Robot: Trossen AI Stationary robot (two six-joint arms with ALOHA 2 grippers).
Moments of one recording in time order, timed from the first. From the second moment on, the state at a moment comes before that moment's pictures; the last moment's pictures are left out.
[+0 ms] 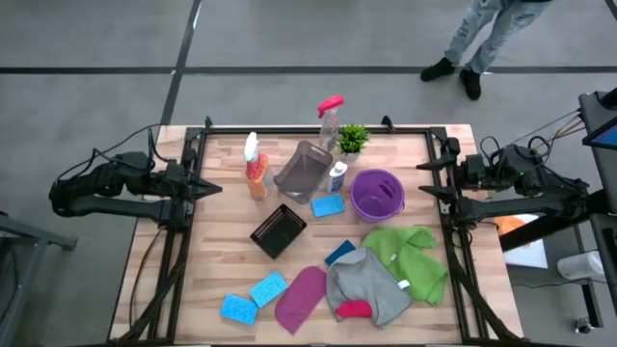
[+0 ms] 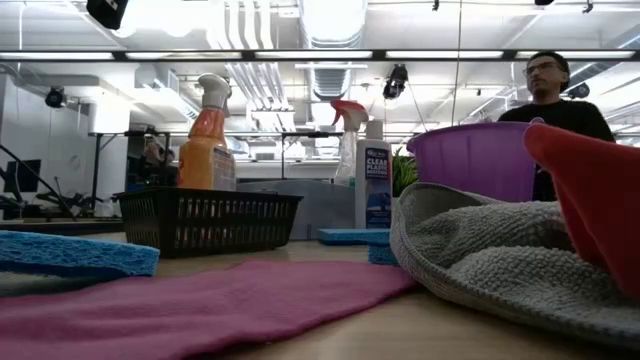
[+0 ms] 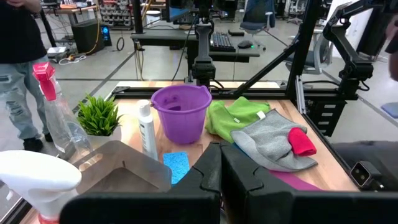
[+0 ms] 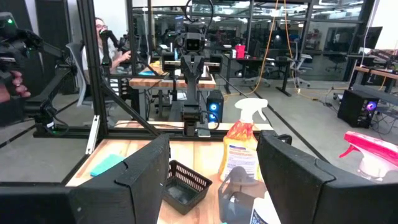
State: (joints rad) left arm 0.00 0.40 0.78 -0.60 0.00 0.00; right arm 0.00 0.39 0.79 -0.39 0.00 0.00
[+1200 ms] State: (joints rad) left arm 0.00 0.41 0.78 -0.61 -0.06 -0.09; right arm 0.00 0.50 0.79 -0.34 0.00 0.05
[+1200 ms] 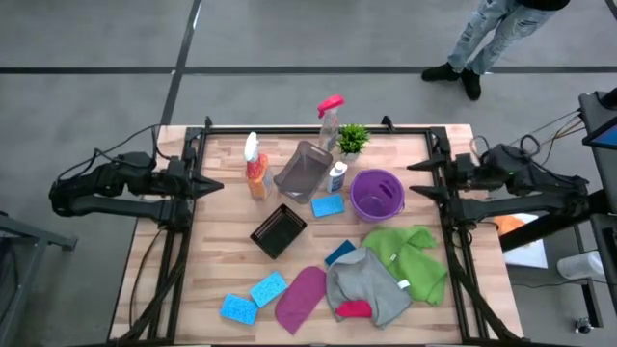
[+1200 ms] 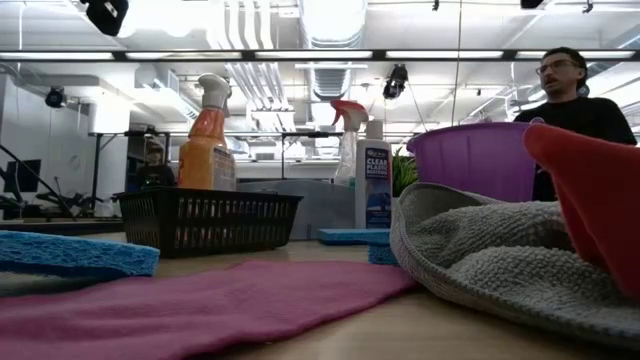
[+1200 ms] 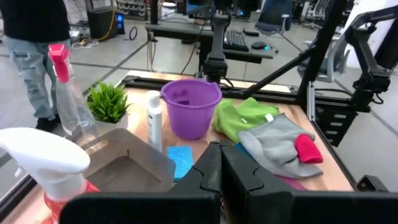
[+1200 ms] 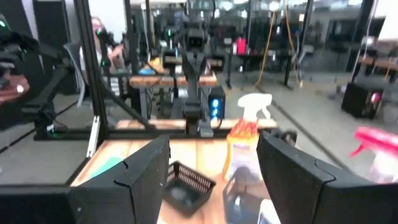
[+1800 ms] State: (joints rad) left arm 0.00 0.59 0.78 -0.60 -0.22 -0.06; right arm 0.00 1.00 0.97 -0.48 0.07 0.13
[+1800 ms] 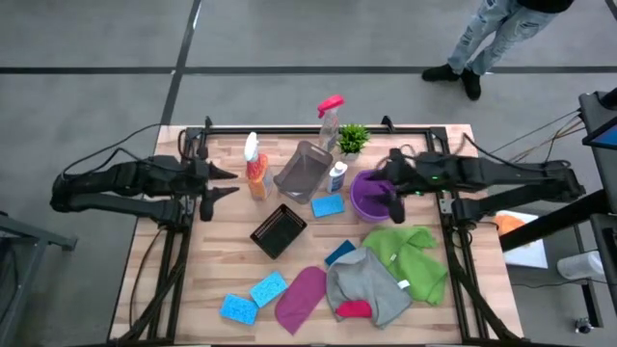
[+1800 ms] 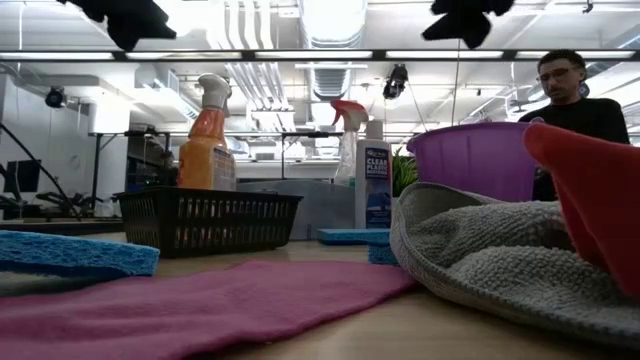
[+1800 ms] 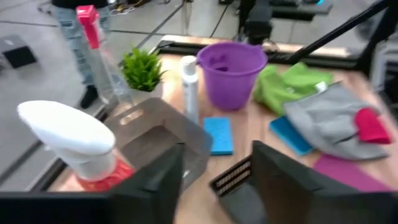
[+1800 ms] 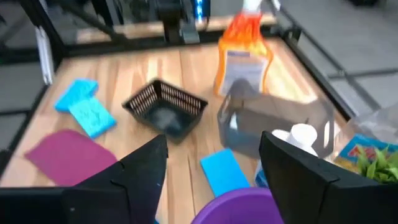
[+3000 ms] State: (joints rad) left arm 0.00 0.61 0.53 -0.15 -0.27 0.00; right arm -0.50 1.68 1.81 -0.92 0.00 -0.65
